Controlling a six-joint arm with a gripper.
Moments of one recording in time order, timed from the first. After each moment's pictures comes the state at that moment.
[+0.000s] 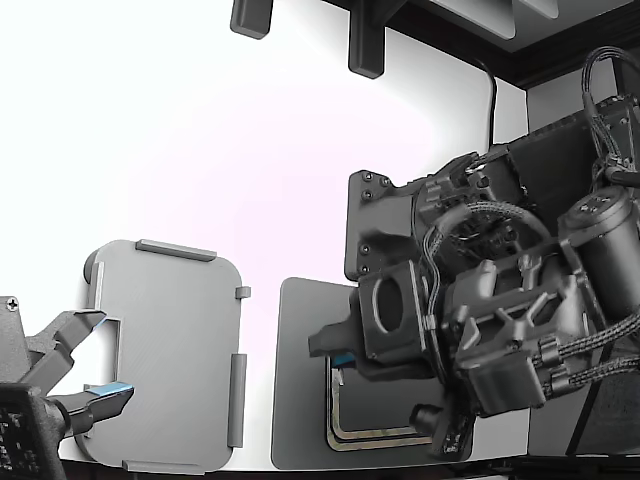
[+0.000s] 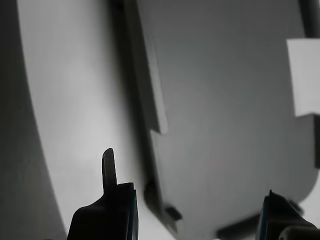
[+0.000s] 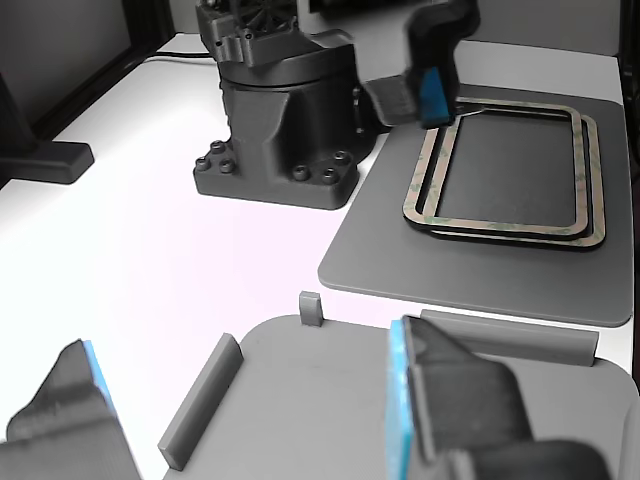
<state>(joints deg) 40.3 119.6 107.1 80.1 4.8 -44.3</state>
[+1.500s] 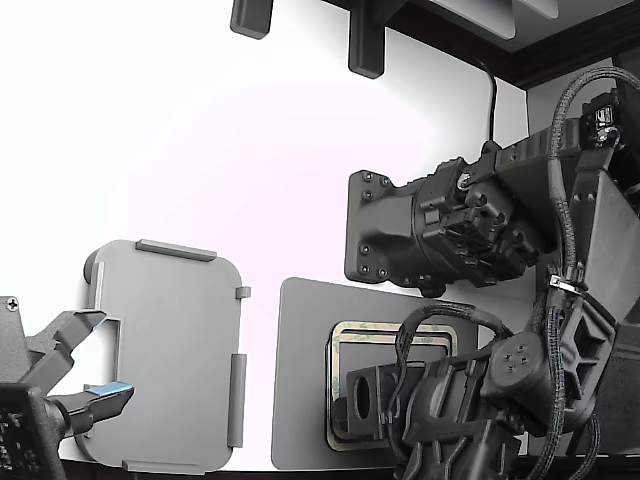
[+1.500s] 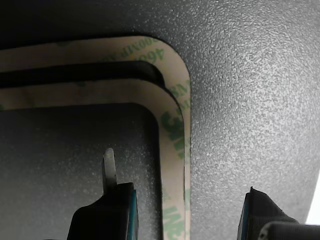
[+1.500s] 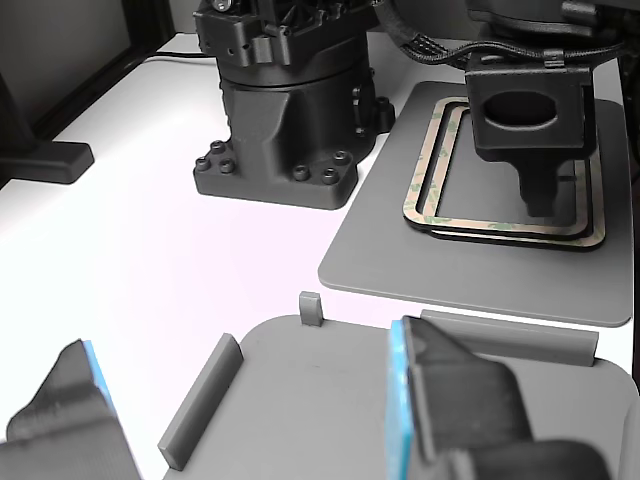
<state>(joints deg) 61.4 102.6 114.6 74.8 -0.9 -27.2</state>
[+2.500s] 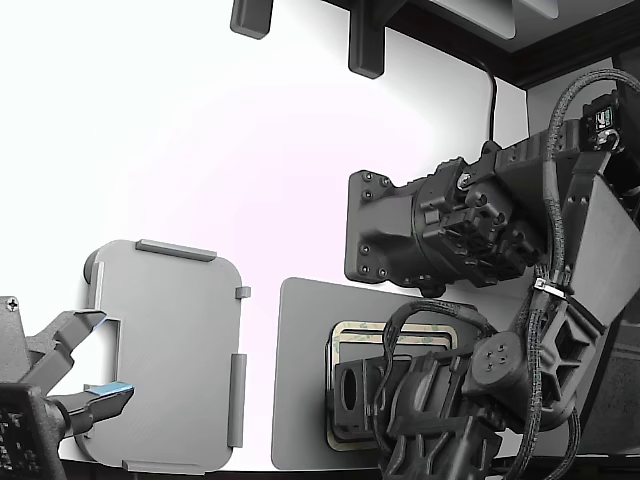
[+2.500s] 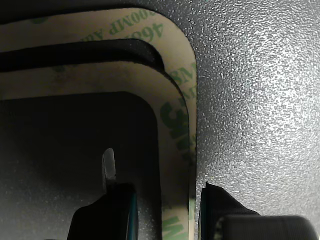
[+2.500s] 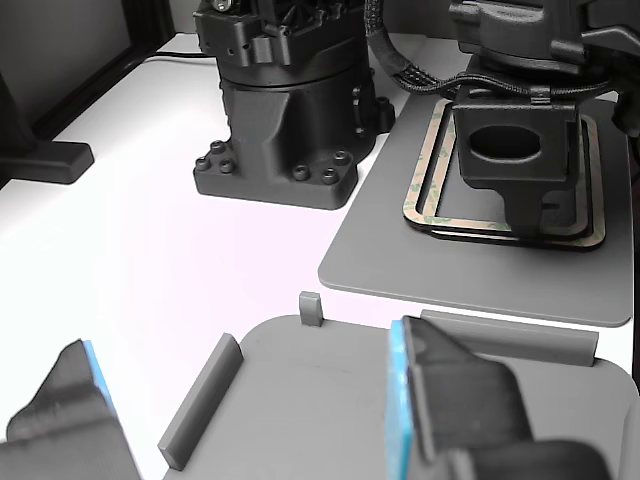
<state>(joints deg) 61.4 101.4 118.8 70.7 0.8 -27.2</state>
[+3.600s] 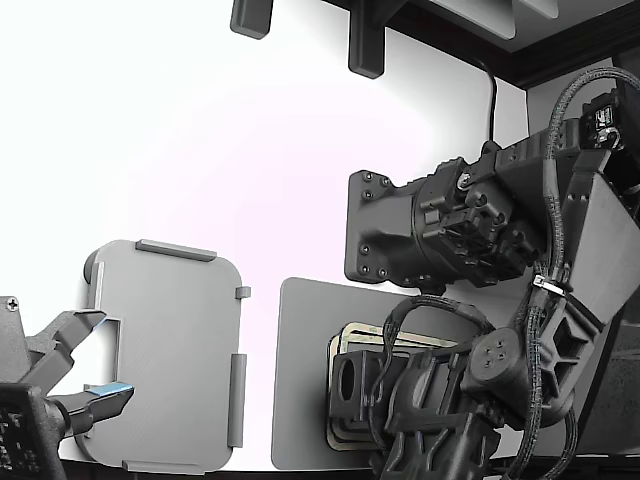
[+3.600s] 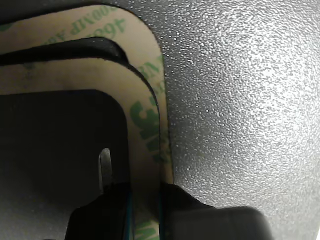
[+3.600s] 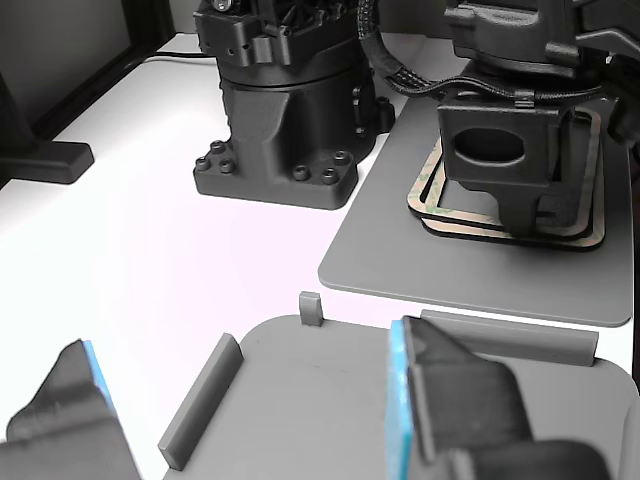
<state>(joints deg) 61.4 102.1 120.6 69.0 2.5 -21.4</state>
